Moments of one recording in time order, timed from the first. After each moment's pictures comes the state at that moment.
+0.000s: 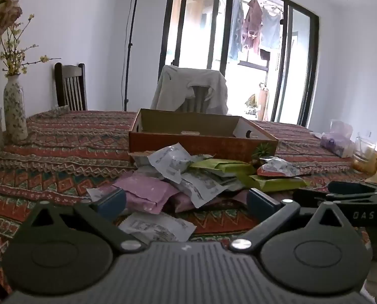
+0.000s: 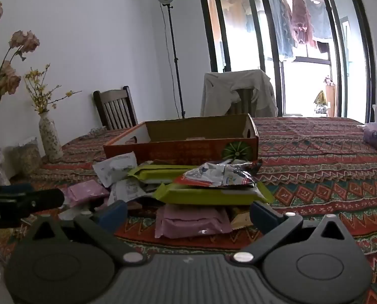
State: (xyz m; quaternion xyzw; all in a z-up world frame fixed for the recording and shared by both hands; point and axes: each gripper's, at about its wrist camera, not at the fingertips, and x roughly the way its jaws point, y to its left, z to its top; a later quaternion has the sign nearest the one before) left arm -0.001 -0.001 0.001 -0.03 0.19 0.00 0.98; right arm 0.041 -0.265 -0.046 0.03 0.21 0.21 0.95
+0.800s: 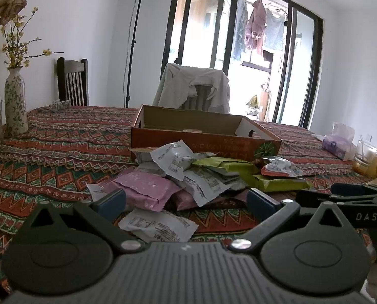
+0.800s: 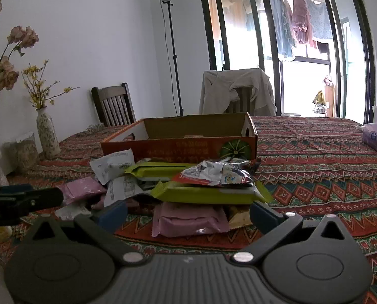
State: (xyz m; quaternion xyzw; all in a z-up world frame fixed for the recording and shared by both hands) left arm 0.003 0.005 -0.005 -0.06 0.20 0.00 0.98; right arm 0.042 -0.264 -0.046 0.01 0.23 0.21 0.95
